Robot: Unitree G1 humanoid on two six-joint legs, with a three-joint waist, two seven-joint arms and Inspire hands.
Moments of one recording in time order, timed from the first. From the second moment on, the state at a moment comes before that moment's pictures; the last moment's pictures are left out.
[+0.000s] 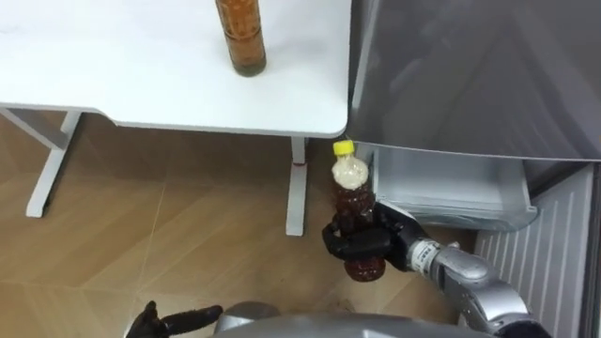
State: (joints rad) left arm 0.27 0.22 -0.05 0.94 -0.41 0.00 0.12; right arm 0.12 -0.28 0.32 0.50 0.24 0.07 0.41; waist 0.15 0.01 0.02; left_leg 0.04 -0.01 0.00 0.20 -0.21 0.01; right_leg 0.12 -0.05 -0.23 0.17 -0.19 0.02
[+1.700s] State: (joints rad) left arm 0.27 0.19 -0.06 0.97 -0.14 0.00 0.13; right arm 0.12 -0.24 0.25 0.59 1.19 0.05 0.10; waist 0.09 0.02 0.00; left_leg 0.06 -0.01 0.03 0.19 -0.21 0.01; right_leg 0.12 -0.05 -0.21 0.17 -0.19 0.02
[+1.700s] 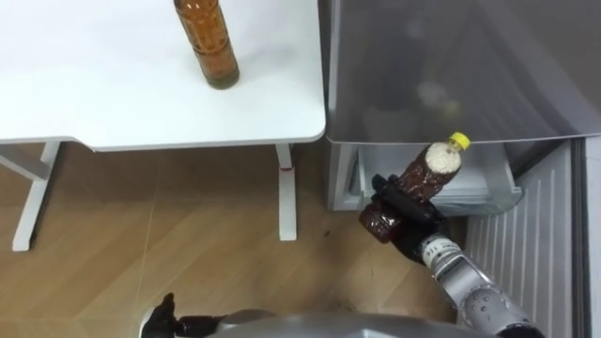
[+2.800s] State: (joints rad) left arm 0.32 0.17 -0.14 1.01 -0.03 0.15 0.12; right arm 0.14 -0.22 0.24 0.65 1.64 0.01 0.03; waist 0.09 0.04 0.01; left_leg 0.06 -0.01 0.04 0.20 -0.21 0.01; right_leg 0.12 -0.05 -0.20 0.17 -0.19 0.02
